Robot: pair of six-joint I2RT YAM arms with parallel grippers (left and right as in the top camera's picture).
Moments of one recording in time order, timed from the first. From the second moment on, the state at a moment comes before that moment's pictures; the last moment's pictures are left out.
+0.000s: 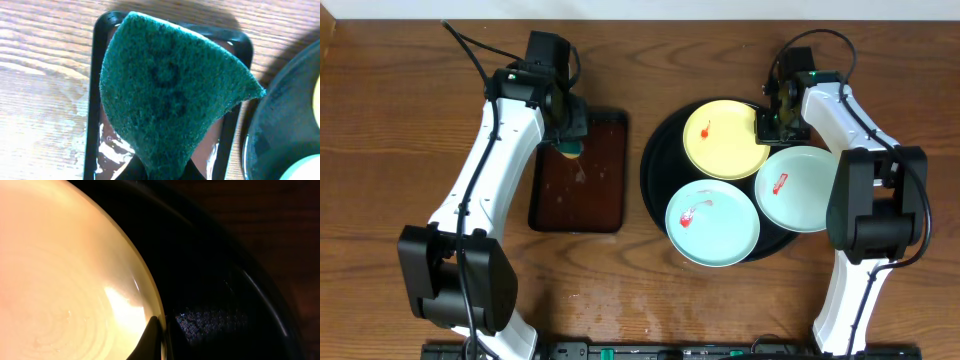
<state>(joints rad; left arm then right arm) -0.17 1.79 1.56 -1.02 -0.02 -0.28 0.08 2.18 1.63 -0.87 -0.05 0.09</state>
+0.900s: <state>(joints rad) -0.17 1.79 1.55 -1.05 -0.02 -0.37 0.08 2.18 1.63 -0.87 -0.05 0.09</state>
